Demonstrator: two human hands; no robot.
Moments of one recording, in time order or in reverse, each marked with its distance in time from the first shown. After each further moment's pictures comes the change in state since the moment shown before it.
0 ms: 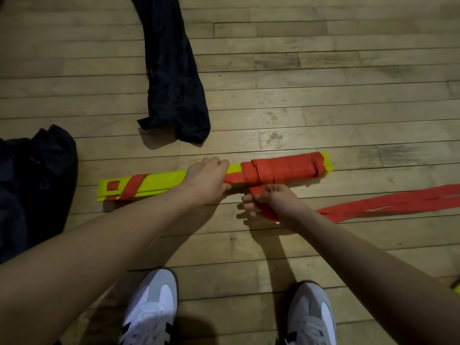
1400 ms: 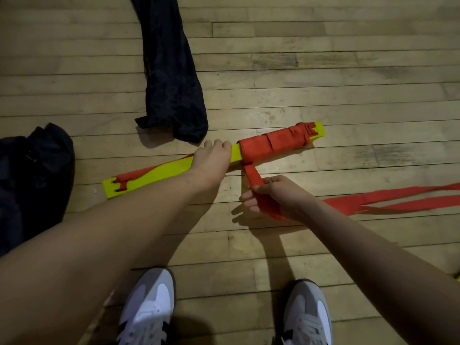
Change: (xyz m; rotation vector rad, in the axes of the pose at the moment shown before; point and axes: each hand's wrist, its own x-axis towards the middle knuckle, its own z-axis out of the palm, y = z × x) left_hand 0.031 0.015 -0.010 0.148 0.050 -0.137; right_hand -0.003 -0.024 -0.004 -0.008 -0.039 0.079
